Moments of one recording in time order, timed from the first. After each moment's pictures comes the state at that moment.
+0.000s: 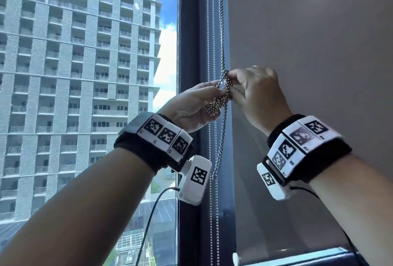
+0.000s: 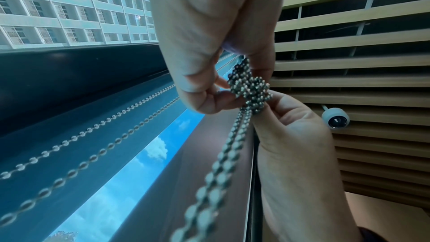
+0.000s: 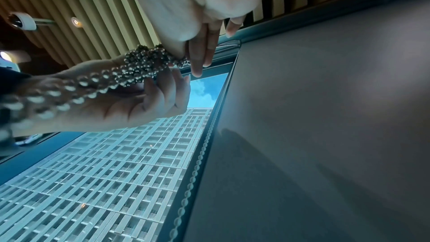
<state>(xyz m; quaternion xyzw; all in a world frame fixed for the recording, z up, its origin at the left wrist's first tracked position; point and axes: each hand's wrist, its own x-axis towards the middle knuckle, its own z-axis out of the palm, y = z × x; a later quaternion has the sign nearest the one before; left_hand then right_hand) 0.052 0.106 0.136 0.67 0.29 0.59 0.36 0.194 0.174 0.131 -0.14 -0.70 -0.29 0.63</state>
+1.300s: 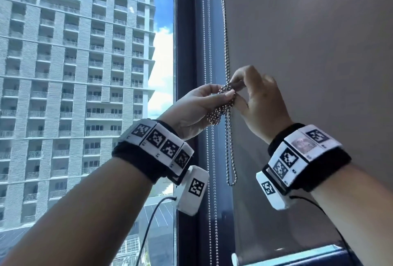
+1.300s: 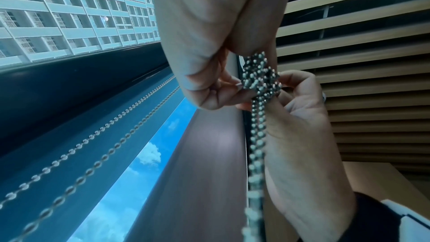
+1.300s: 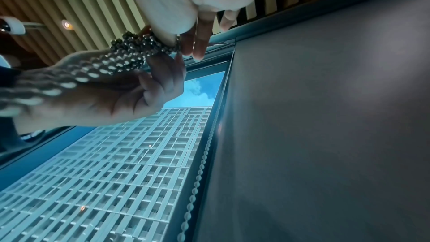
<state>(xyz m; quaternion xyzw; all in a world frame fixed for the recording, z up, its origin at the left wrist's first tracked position) 0.058 0.100 0.129 0.70 0.29 0.58 0.29 0.204 0.165 0.120 -0.03 -0.71 -0.26 0.66</state>
